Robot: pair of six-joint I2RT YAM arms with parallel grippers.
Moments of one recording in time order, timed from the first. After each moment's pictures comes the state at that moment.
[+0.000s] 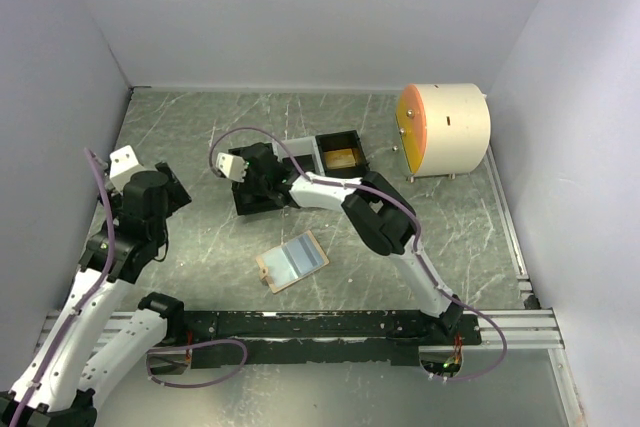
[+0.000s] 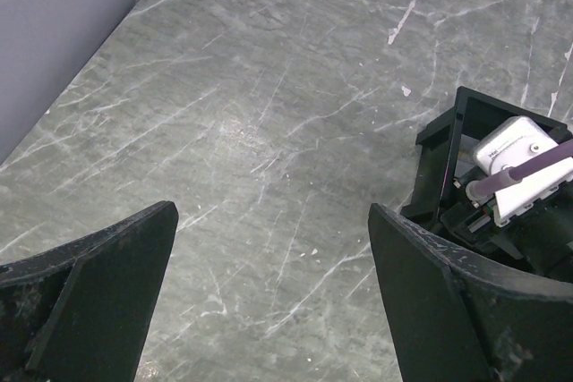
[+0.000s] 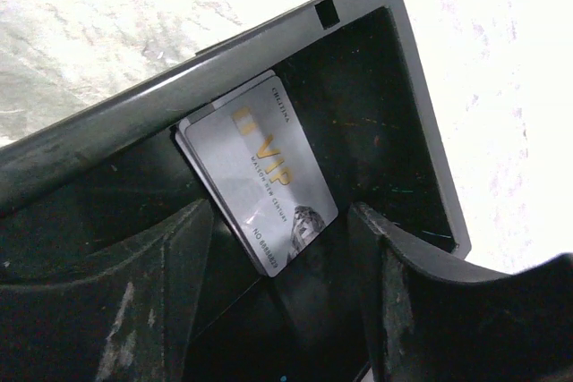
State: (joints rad) left arm -0.33 0.68 0.82 -0.70 -0.68 -0.55; right arm 0.91 2.31 1.66 0.07 0.16 -0.72
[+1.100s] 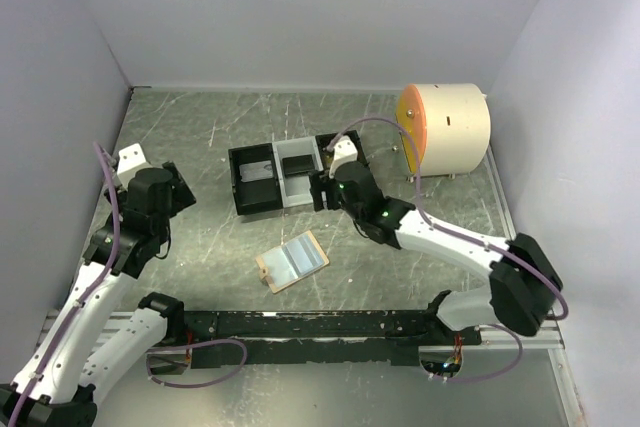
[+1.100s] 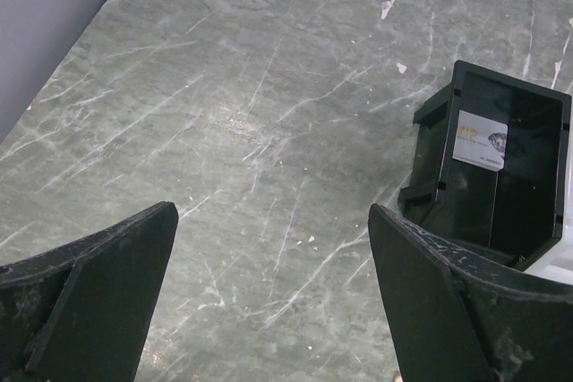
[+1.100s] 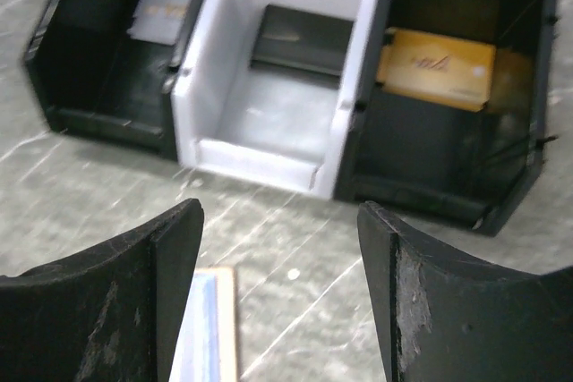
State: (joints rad) left arm -0.33 0.71 0.82 -0.70 -0.64 -0.54; right arm 0.83 1.38 0.85 0.07 0.35 0.20
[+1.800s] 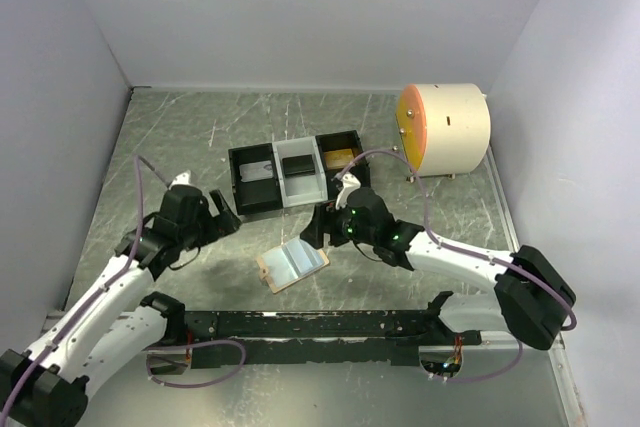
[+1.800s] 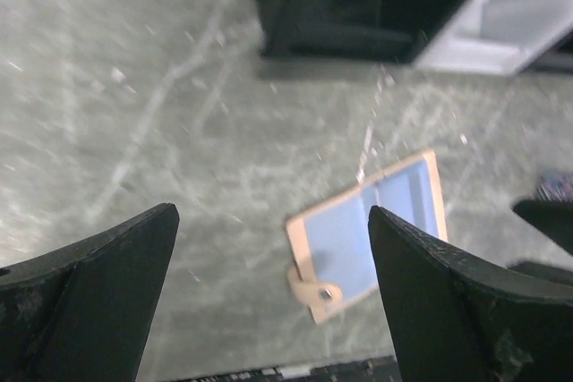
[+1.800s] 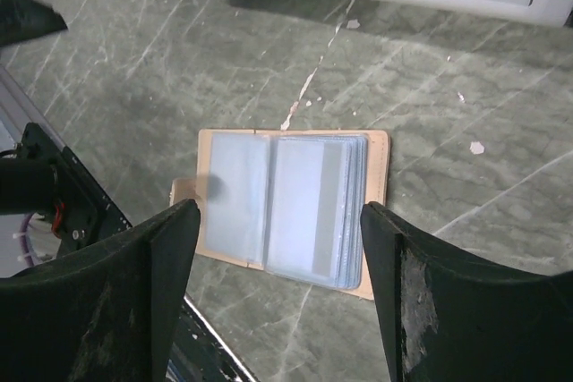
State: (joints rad) left arm -0.39 0.79 0.61 -0.59 -0.11 -0.73; right arm 0.83 1.23 0.57 0.14 -0.12 0.55
